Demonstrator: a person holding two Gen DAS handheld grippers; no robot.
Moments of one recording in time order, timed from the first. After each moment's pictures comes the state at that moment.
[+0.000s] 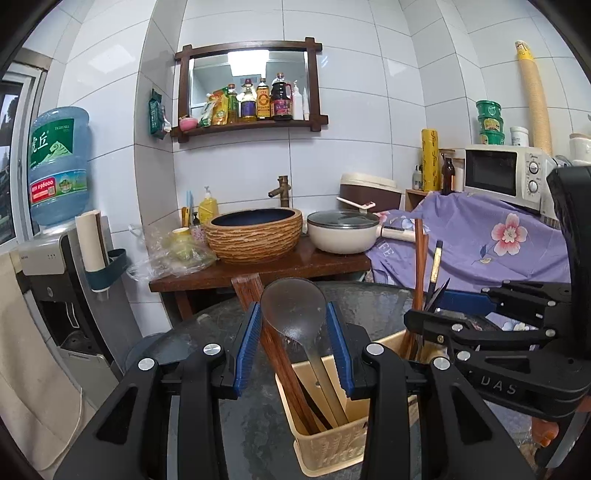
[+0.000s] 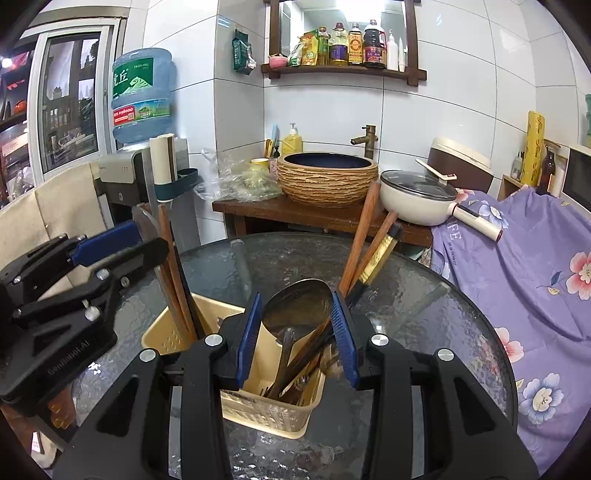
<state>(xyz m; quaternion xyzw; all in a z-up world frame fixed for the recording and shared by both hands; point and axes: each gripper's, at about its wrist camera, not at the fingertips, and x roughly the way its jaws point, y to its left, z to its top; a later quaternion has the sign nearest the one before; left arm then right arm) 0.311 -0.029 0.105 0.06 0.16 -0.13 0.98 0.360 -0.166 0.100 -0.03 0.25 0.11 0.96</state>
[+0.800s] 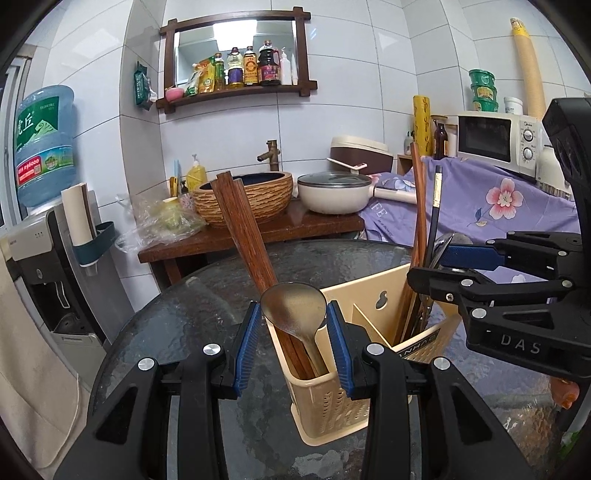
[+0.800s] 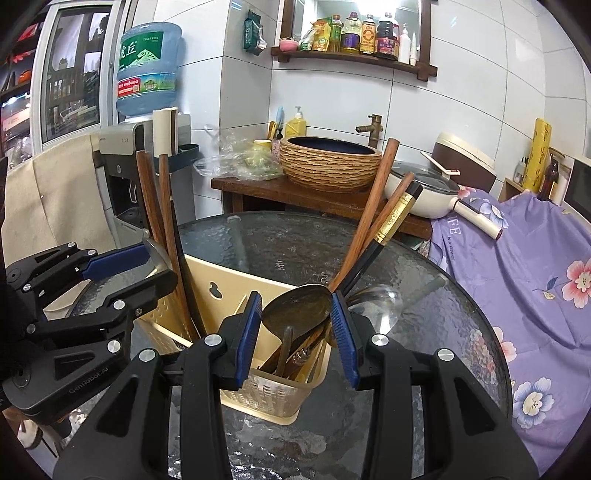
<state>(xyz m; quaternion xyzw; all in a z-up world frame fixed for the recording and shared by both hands) 0.317 -0.026 0.060 0.07 0.21 -0.14 0.96 0.360 -0.159 0.076 -0.06 0.27 0.11 0.95</state>
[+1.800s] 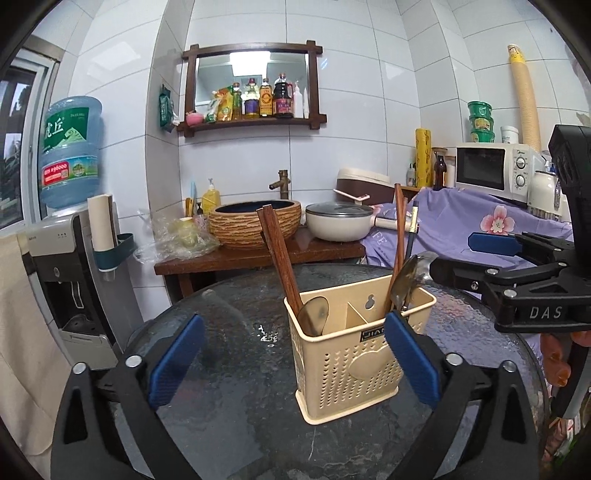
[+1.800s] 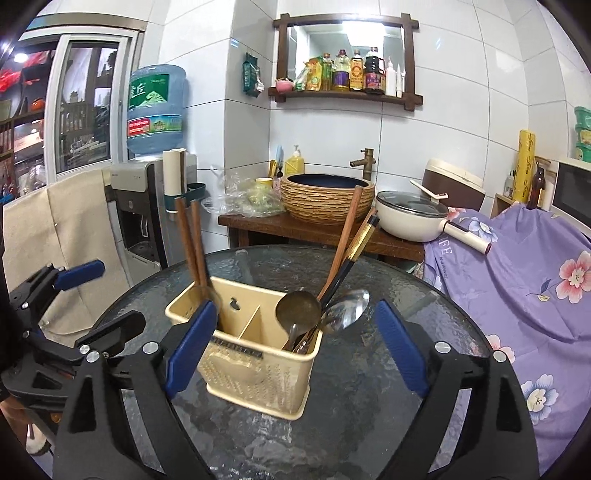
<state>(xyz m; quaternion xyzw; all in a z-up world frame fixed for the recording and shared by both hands) 0.249 0.000 0.073 0.05 0.15 -0.13 0.98 0.289 -0.176 0.097 -0.04 0.20 0.12 0.97</state>
